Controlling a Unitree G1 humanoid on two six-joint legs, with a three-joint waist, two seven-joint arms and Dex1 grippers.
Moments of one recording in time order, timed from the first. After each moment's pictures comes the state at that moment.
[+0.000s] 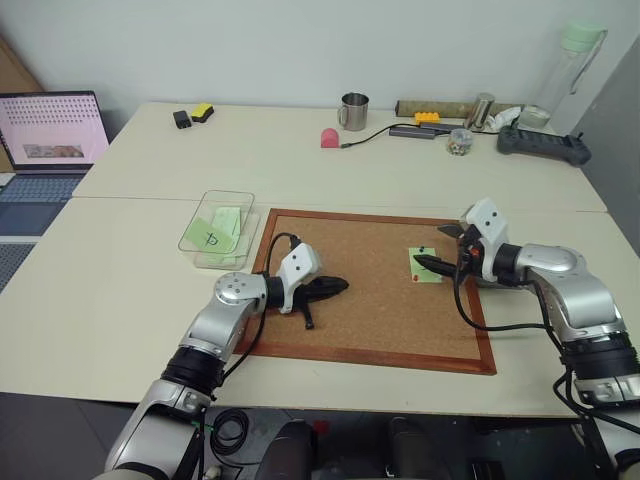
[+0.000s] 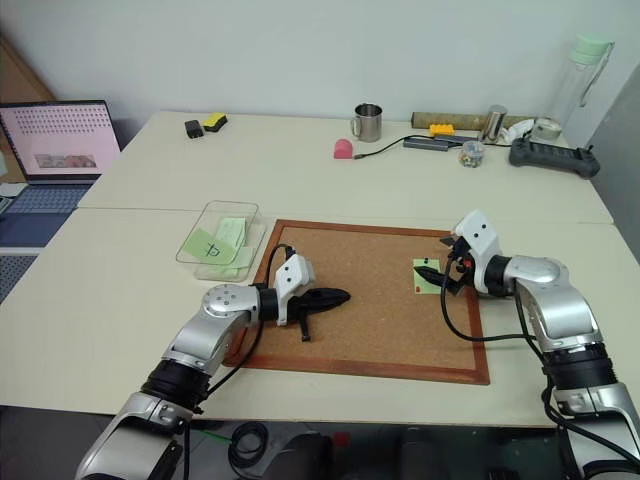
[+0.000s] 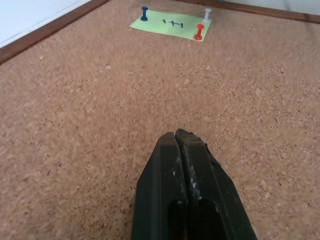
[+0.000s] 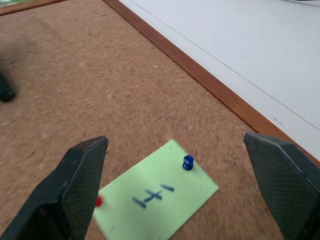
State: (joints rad) left arm -0.51 0.40 -0.25 0.34 -0.17 0.07 -1.02; right arm -0.55 -0.61 0.08 0.21 0.23 0.40 0.83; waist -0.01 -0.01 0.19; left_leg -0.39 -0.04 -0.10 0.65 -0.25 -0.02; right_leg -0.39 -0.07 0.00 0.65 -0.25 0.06
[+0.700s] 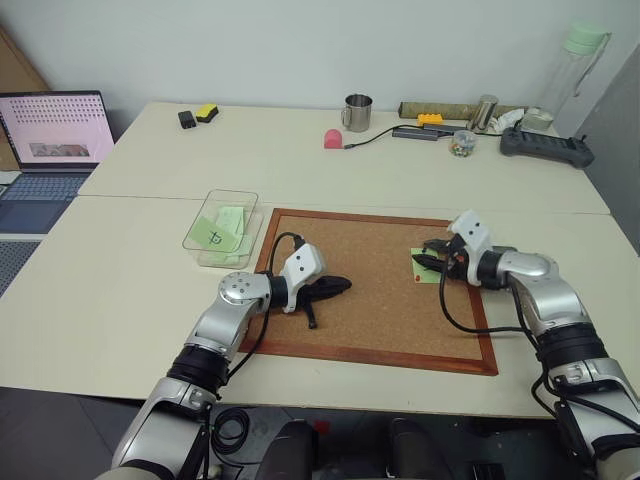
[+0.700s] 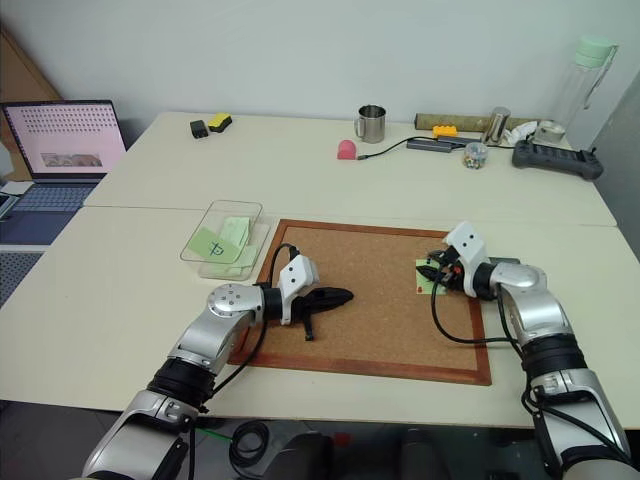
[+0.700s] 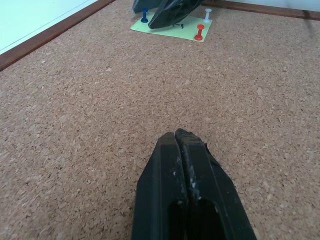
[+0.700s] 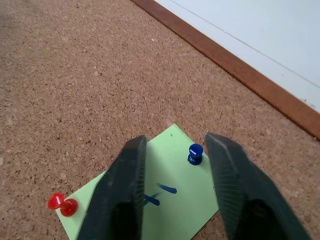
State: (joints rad) left arm -0.51 0.39 -0.25 0.35 -0.15 0.05 -1.02; right arm -0.59 -0.54 0.10 0.46 0.17 0.23 0.86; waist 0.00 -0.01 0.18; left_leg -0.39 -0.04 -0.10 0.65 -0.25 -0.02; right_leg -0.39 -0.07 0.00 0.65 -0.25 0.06
